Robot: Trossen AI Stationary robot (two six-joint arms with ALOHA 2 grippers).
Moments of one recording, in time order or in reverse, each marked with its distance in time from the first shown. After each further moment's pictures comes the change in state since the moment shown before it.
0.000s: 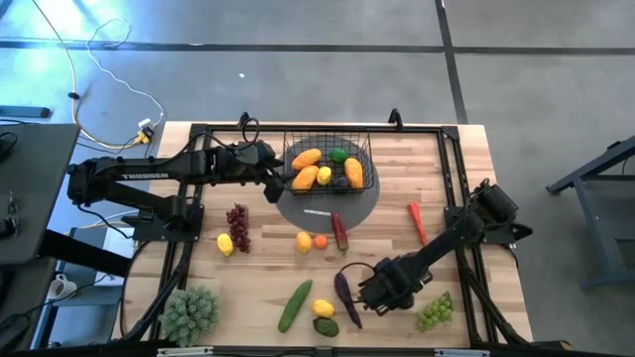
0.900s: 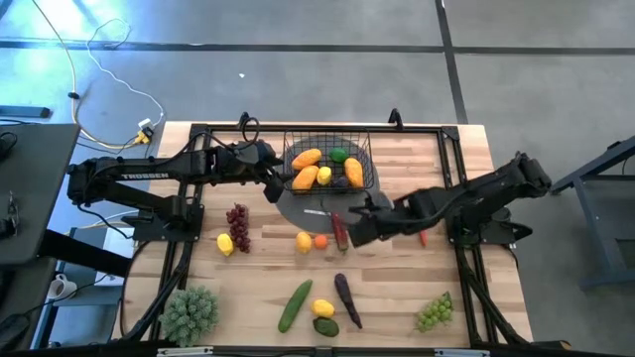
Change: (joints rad) left arm 0.005 0.000 0.000 0.008 -0.013 0.029; right arm -0.325 -0.378 0.000 0.122 0.509 -0.180
